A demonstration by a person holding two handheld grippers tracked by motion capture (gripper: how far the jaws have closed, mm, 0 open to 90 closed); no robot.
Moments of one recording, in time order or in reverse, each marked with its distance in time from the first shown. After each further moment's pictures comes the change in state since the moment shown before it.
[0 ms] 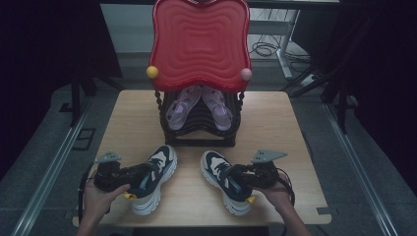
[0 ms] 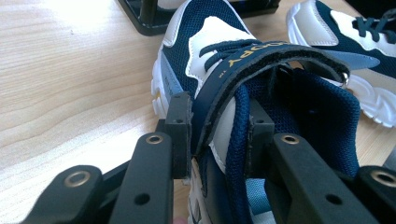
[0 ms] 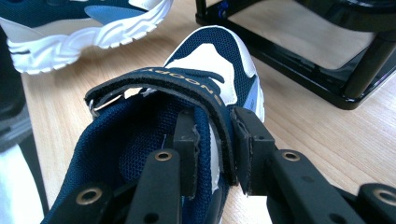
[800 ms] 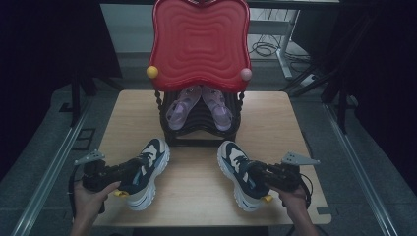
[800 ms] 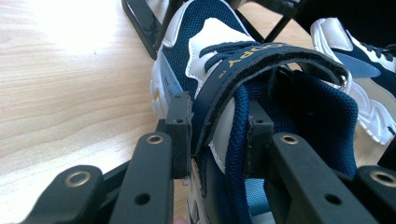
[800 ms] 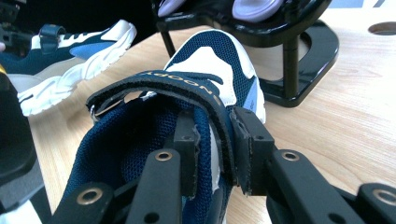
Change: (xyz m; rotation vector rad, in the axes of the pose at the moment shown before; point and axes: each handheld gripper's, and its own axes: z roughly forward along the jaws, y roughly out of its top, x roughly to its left) left arm 0.017 -0.005 -0.024 -0.134 -0.030 -0.088; right arm -0.026 -0.032 -0.045 -0.228 -0.036 0.182
